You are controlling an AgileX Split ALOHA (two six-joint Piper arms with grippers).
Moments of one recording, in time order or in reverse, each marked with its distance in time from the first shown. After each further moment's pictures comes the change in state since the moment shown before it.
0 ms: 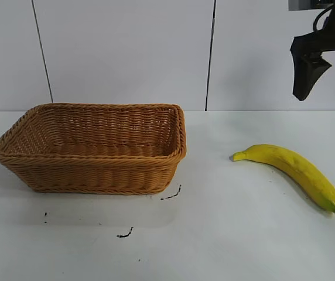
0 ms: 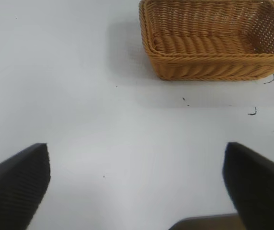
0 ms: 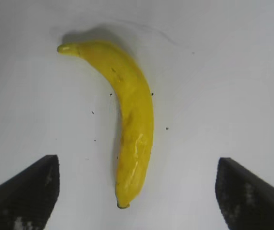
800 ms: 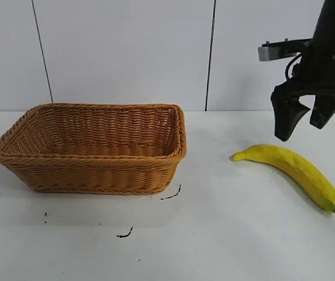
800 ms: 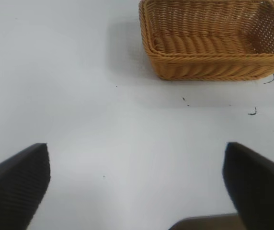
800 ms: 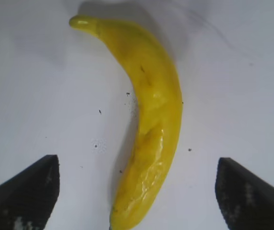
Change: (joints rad) left arm 0.000 0.000 0.000 0.000 0.000 0.000; right arm 0.010 0.216 0.025 -0.034 -0.108 0.009
